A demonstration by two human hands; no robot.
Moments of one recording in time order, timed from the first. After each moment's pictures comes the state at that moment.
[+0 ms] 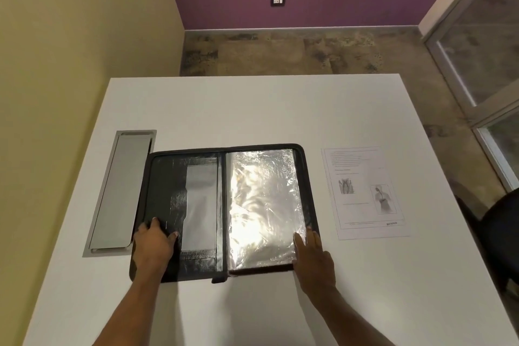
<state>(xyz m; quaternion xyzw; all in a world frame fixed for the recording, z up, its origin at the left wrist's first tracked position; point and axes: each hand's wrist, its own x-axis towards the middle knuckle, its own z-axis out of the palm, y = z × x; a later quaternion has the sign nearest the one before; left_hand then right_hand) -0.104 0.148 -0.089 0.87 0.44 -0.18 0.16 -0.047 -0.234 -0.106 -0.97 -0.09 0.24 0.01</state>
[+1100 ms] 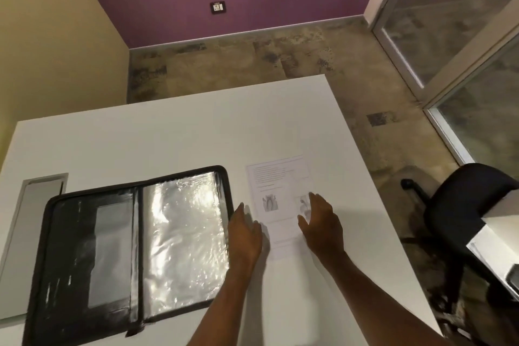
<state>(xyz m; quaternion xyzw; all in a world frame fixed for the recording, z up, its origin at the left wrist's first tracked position) 0.081 -0.248 -0.048 0.82 0.29 -0.05 0.48 0.128 -0.438 -0.052 -0.97 0.03 0.09 0.23</state>
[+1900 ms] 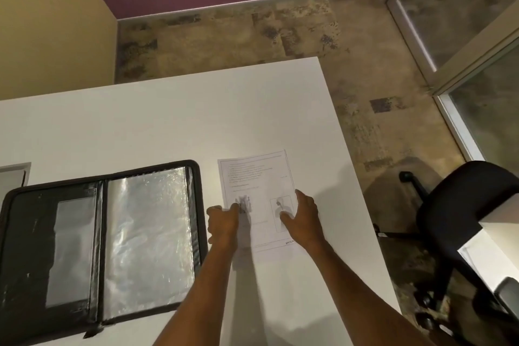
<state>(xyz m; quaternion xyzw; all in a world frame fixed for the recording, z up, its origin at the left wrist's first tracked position) 0.156 -0.286 -0.083 0.62 0.56 -0.12 0.53 0.182 -0.479 -0.085 -0.89 0.09 0.24 0.38</state>
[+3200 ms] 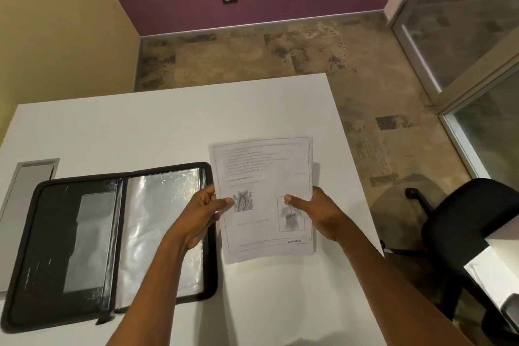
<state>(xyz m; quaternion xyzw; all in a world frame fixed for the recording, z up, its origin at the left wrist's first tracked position) 0.133 -0.206 0.017 0.57 0.23 -0.17 0.77 0.209 -0.487 0.017 -0.67 0.06 0.36 0.64</state>
